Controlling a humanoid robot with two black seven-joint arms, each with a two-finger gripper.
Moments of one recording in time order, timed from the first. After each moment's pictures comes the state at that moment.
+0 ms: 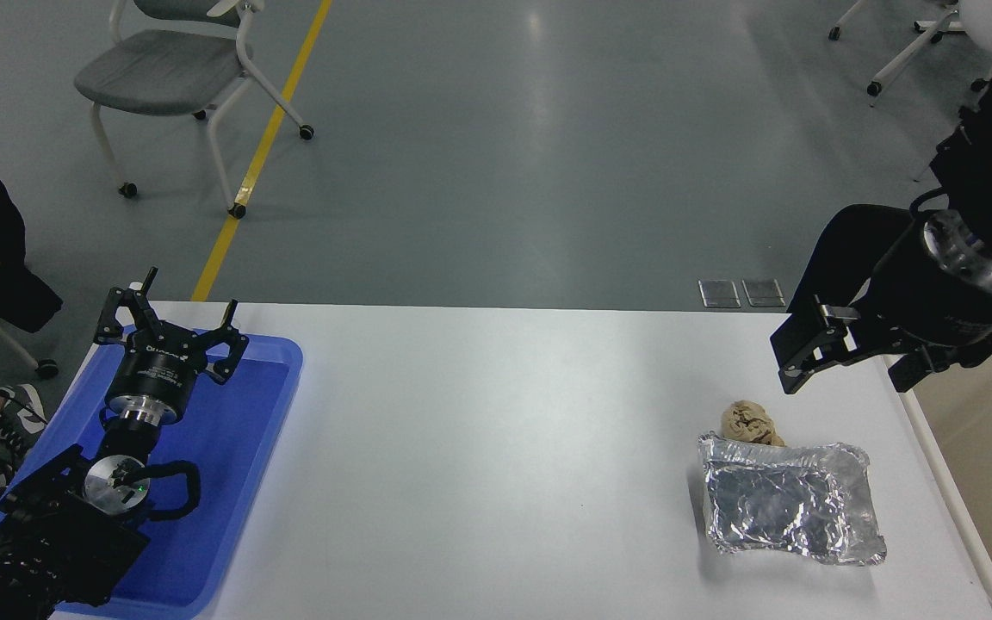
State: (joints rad) left arm -0.63 0.20 -0.89 -0.20 -0.21 -0.79 -0.32; right arm 2.41 -0.40 -1.38 1.63 -0.19 0.74 -0.04
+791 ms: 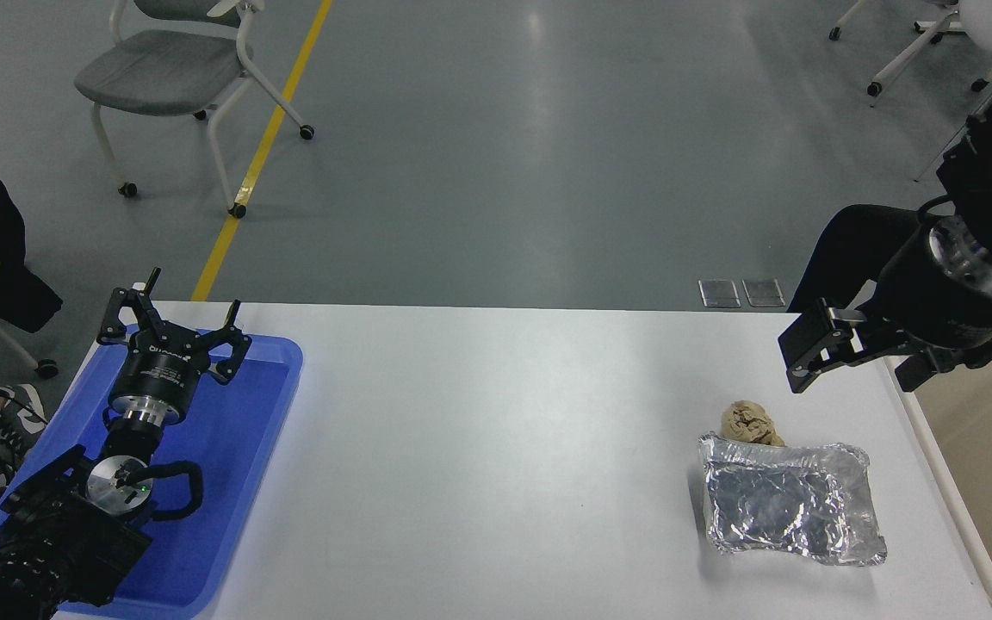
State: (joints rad) left arm -0.63 0.19 -0.89 -0.20 -0.21 -0.79 -0.32; right arm 2.35 -0.42 -1.39 1.61 -0.24 0.70 -0.04
